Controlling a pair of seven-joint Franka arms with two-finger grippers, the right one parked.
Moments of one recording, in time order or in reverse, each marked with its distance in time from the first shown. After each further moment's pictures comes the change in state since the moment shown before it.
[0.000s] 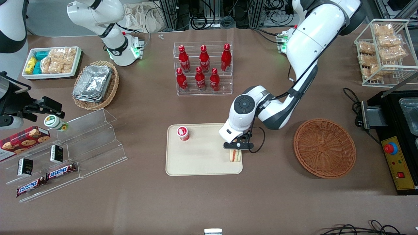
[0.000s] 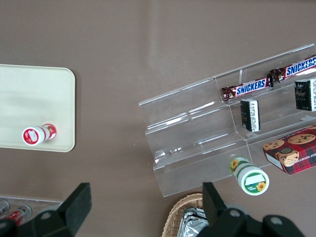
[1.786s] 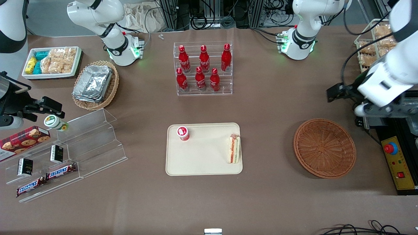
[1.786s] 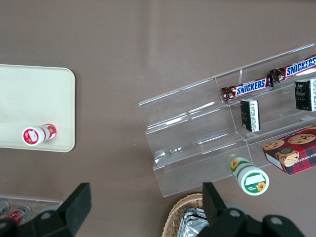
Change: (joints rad) arm 0.262 -0.626 0.293 0.197 -0.492 -0.898 0.726
